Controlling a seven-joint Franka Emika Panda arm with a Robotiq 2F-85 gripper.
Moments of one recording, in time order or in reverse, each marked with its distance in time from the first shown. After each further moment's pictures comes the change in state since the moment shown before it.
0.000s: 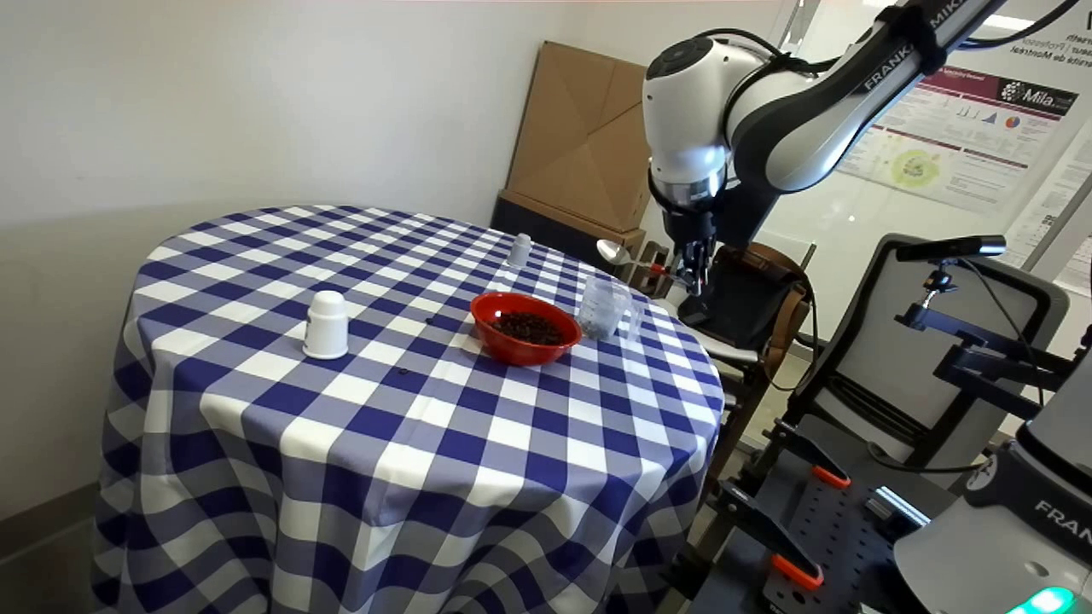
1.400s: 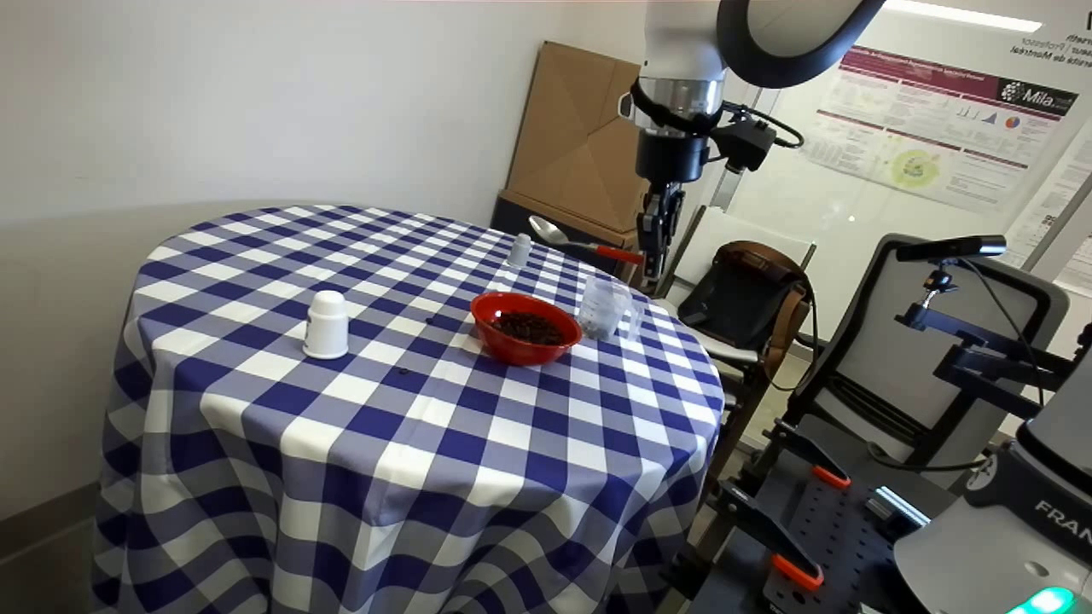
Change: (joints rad) arm 0.074 -0.177 0.129 -0.029 0.627 0.027 -0.526
